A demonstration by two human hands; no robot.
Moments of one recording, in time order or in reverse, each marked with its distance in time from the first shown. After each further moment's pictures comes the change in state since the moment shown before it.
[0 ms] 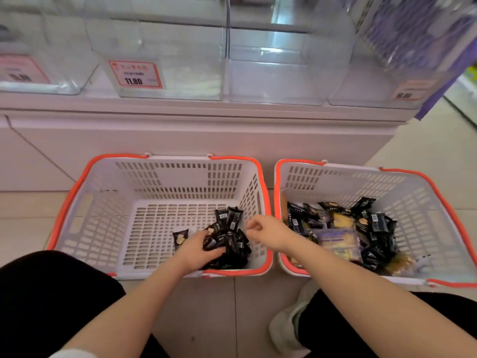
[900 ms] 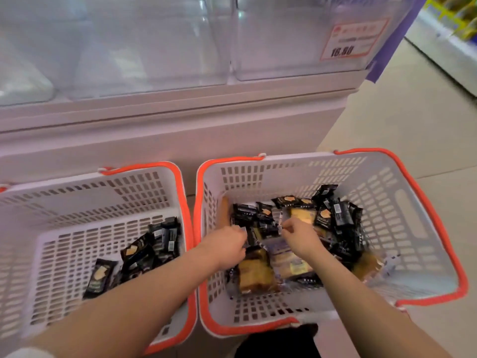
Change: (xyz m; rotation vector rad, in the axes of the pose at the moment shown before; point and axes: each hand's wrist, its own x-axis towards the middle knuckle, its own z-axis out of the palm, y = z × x) left_hand 0.132 0.205 0.113 0.764 -0.329 0.418; right_hand 0.047 0.243 -0.100 0.123 0.282 0.395
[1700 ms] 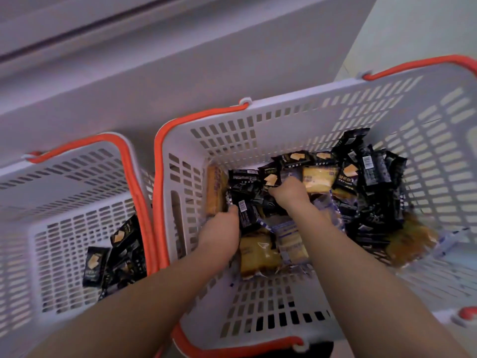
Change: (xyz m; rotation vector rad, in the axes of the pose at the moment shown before) left_hand 0.067 0.005 0.061 -0.076 -0.044 -0.424; right_hand 0.104 0.011 0.048 0.199 -0.066 0.274
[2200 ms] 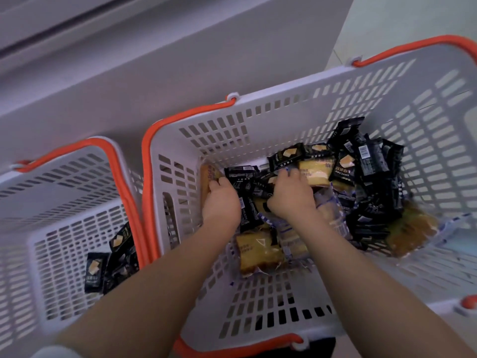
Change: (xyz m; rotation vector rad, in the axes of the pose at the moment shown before) left_hand 0.037 0.017 -0.014 -0.078 0.152 -0.102; right_hand -0.034 0.005 -0.012 -0.432 0.036 -0.243
